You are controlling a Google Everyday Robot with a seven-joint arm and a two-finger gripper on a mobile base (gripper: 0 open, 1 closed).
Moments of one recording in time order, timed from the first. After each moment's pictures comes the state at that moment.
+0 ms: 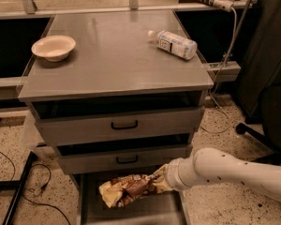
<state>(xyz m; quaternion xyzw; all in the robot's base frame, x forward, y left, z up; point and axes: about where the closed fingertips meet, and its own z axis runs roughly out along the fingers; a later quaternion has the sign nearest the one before) 0.460 -0.065 0.522 -0.58 0.75 0.16 0.28</state>
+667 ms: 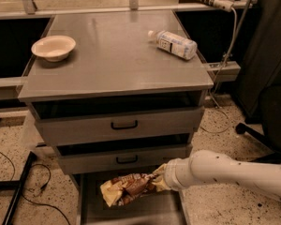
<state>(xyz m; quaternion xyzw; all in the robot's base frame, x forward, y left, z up) 0.468 -0.066 0.511 -0.58 0.75 0.14 0.28</state>
